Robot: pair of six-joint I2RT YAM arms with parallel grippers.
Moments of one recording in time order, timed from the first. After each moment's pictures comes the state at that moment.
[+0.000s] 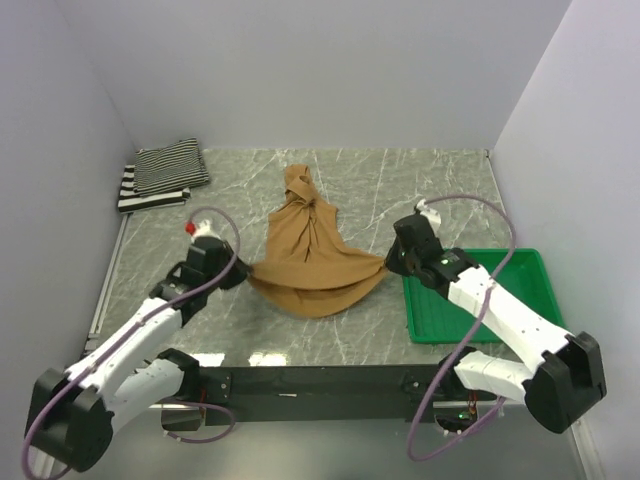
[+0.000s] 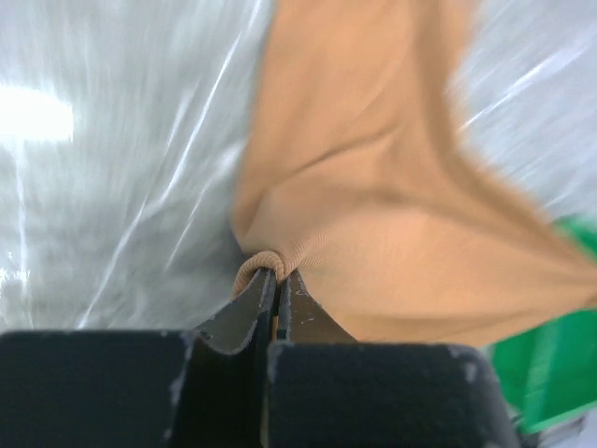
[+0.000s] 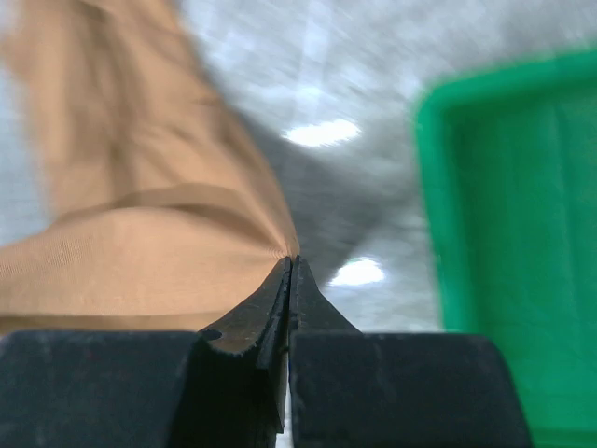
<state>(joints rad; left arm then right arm) -0.41 0.93 0.51 -0.24 -0.04 -0.83 0.53 1.11 0.80 -0.53 0.25 0.77</state>
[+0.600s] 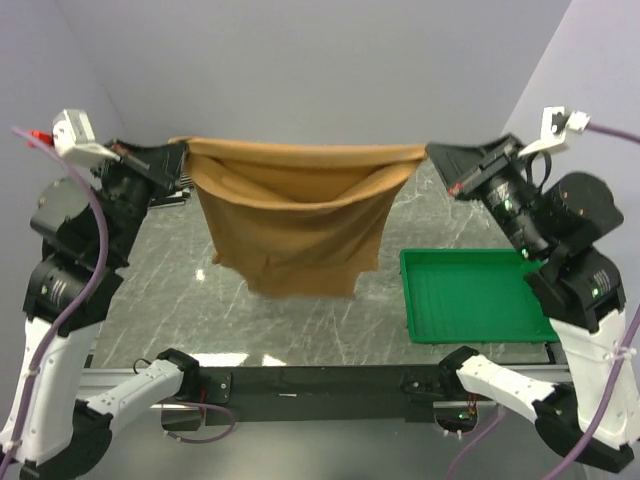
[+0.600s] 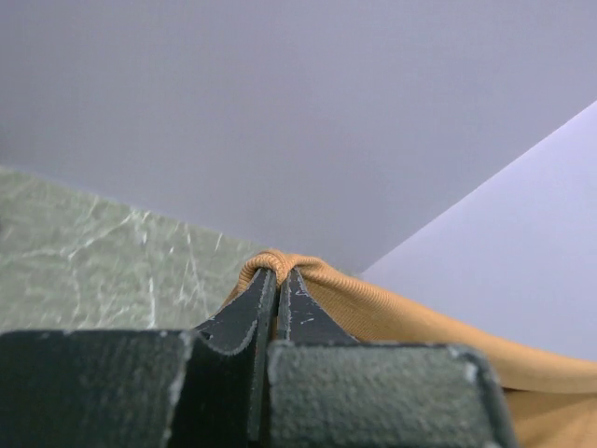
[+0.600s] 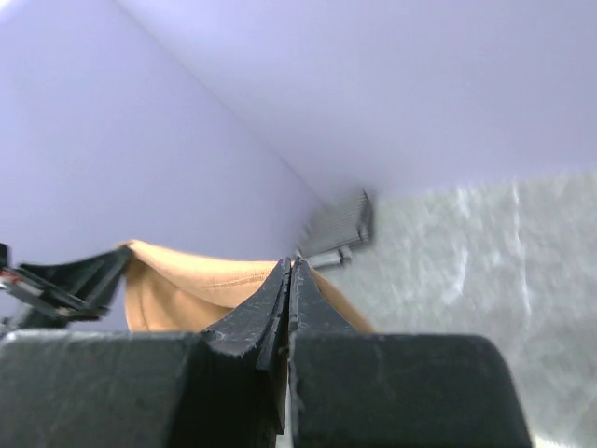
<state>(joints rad) -0.41 0.88 1.55 -0.55 -0.26 -0.66 0.53 0.95 1.63 -0.58 0.09 0.69</state>
